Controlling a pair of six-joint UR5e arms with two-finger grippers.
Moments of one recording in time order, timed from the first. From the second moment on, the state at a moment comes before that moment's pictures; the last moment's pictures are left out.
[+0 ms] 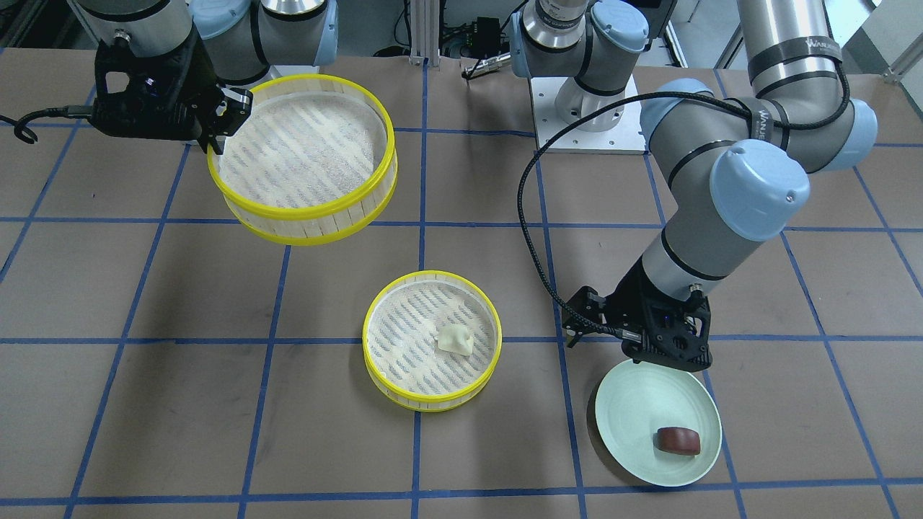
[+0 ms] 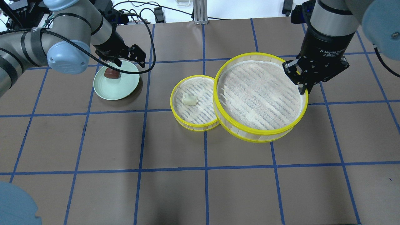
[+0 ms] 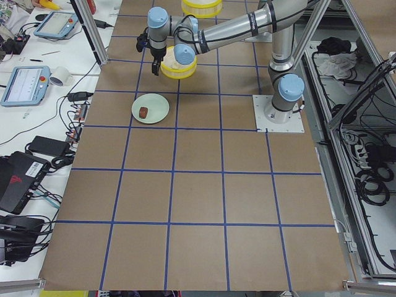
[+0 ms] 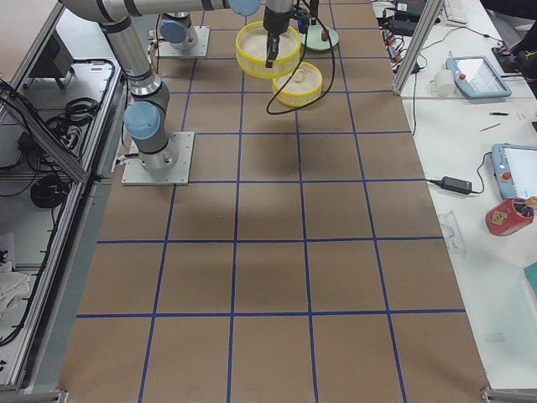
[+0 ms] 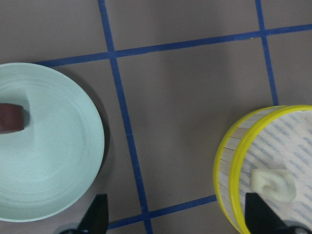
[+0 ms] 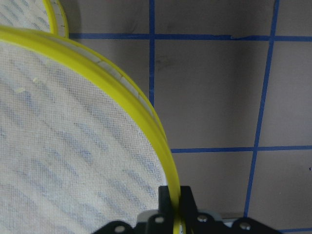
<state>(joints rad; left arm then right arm) -1.50 -1.88 -1.62 -1.10 1.40 0.24 1.59 -1.61 1.55 -1.37 -1.64 0.02</state>
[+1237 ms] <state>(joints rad) -1.36 -2.05 -1.62 -0.92 1.48 0.42 1.63 -1.48 1.52 -1.50 -1.59 0.04</state>
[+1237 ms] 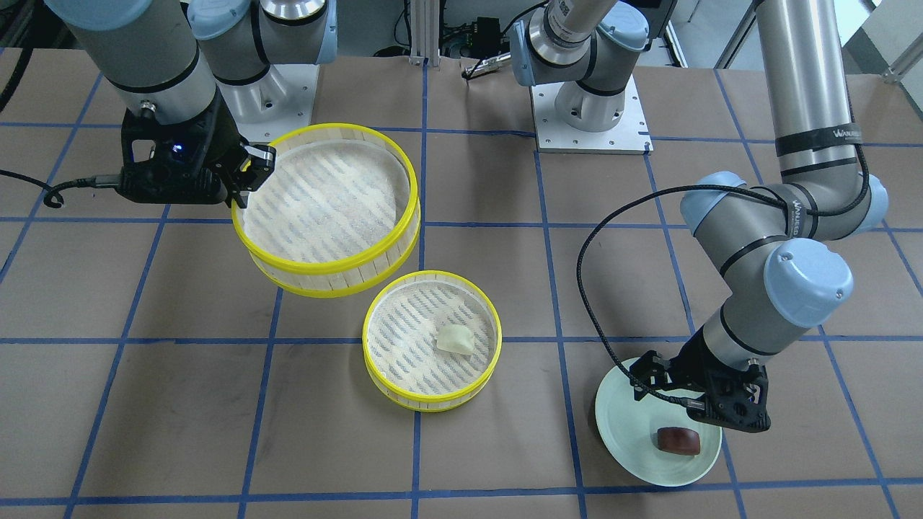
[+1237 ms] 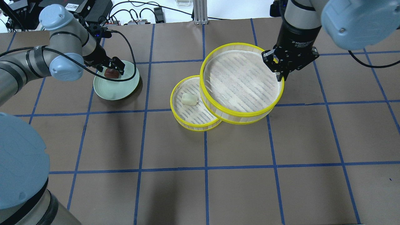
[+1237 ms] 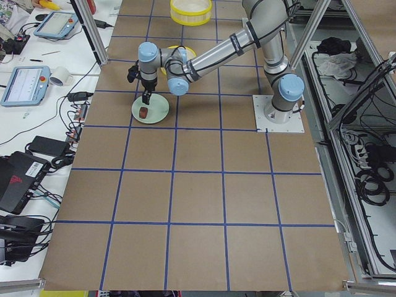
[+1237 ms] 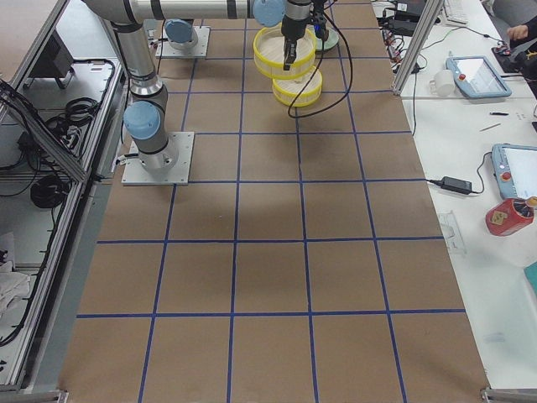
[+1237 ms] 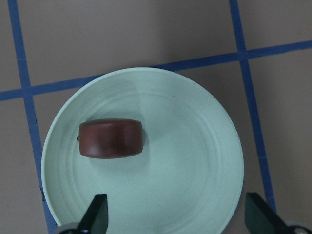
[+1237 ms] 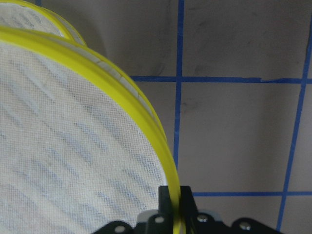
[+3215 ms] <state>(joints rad) -1.36 -2.21 -1.57 -0.77 1.56 0.47 1.83 -1.14 1.51 -1.83 -1.60 0.25</state>
